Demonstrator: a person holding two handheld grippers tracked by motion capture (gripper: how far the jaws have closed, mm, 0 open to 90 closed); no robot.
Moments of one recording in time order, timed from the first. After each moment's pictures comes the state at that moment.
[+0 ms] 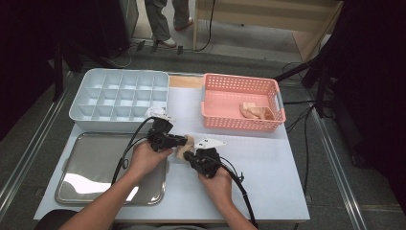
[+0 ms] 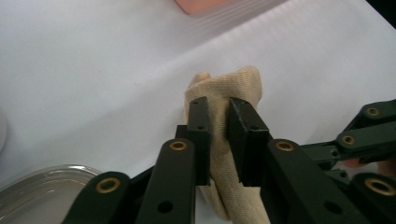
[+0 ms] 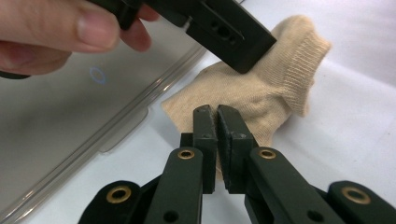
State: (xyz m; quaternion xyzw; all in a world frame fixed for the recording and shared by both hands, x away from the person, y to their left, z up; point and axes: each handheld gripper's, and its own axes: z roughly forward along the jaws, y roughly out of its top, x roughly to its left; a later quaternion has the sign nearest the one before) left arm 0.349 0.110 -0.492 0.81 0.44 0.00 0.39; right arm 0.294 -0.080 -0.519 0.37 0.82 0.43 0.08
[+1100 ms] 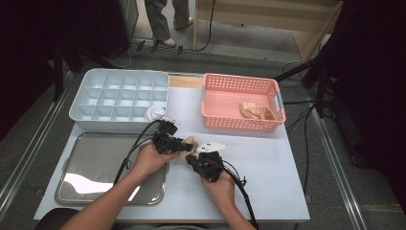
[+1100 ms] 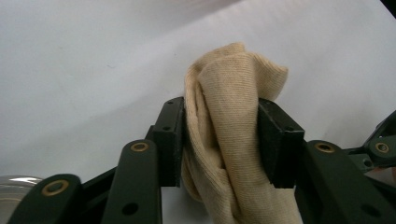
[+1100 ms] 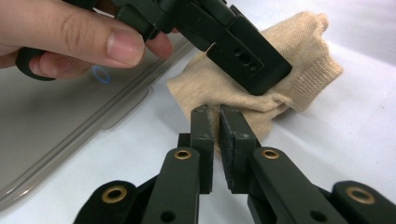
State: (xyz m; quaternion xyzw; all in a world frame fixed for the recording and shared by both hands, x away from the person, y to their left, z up) left arm 0.357 0.098 -0.514 0.81 0.44 -0.05 0.38; right arm 0.285 -0.088 -0.522 0.37 0.82 0.43 0.08
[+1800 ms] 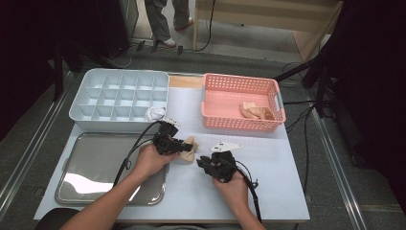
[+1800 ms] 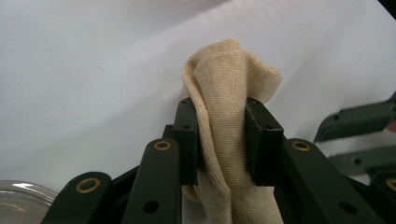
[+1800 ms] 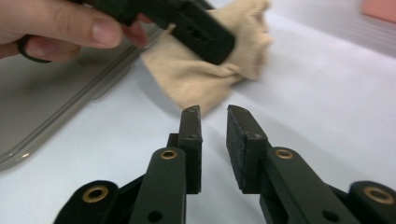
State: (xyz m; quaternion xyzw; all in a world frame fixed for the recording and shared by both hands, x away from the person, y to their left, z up) left arm 0.353 0.097 -0.515 0.81 0.43 -0.04 0.39; right arm 0.284 -0.124 -0.511 0.38 0.83 0.41 0.06
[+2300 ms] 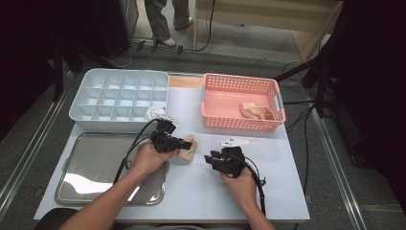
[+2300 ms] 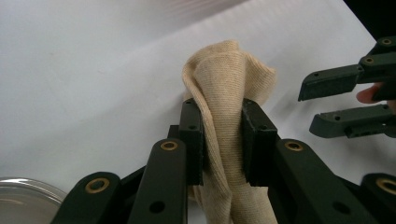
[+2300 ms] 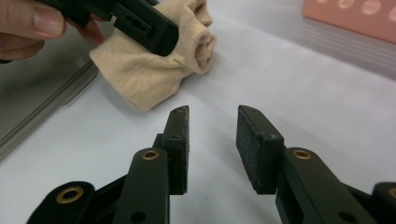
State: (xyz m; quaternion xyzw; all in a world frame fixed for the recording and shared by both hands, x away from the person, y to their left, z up) left arm 0.356 0.104 -0.508 0.80 0.44 -0.06 0.40; right arm 0.297 -0.148 -0.508 0.40 0.82 0.41 0.07
